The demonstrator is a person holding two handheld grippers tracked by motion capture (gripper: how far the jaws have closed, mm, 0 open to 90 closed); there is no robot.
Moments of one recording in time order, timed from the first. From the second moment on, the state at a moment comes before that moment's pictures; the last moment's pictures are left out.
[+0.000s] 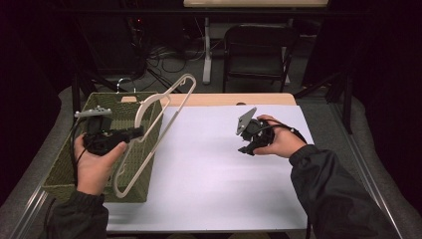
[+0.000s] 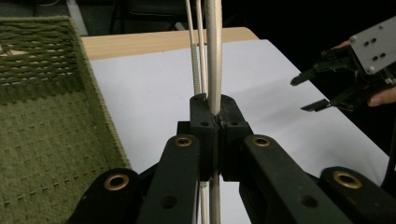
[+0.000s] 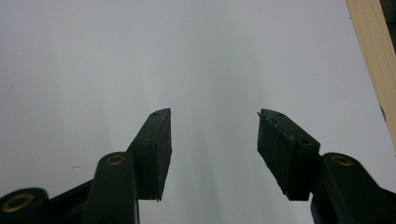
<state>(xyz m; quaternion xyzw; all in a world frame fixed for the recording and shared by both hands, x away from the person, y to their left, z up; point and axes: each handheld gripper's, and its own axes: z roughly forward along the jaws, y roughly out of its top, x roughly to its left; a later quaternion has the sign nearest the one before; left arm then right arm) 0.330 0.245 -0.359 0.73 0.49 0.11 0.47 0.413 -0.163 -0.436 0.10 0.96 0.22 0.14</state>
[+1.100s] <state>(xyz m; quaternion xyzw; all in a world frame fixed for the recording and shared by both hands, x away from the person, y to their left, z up) 0.365 0.340 -0.364 0.78 0.45 0.23 0.37 0.415 -0.165 -0.442 0.11 0.96 0.21 0.14</state>
